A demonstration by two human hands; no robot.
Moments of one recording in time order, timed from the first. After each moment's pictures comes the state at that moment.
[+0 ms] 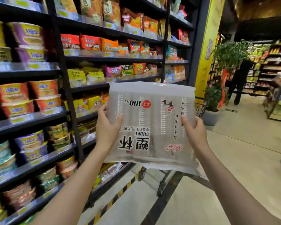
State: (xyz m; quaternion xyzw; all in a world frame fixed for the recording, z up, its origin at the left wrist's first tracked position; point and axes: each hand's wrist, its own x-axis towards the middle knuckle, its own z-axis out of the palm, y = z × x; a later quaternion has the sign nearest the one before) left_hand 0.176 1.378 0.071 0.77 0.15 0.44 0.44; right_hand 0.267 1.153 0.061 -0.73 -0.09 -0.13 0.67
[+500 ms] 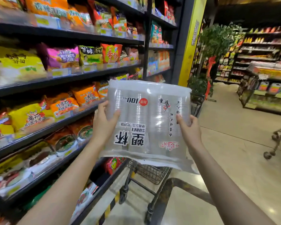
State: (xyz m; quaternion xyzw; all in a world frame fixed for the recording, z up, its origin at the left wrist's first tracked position) left_hand 0.602 1.494 0.017 0.80 0.09 0.33 0.49; right_hand 0.652 1.246 0.004 -0.76 0.01 -0.15 0.64
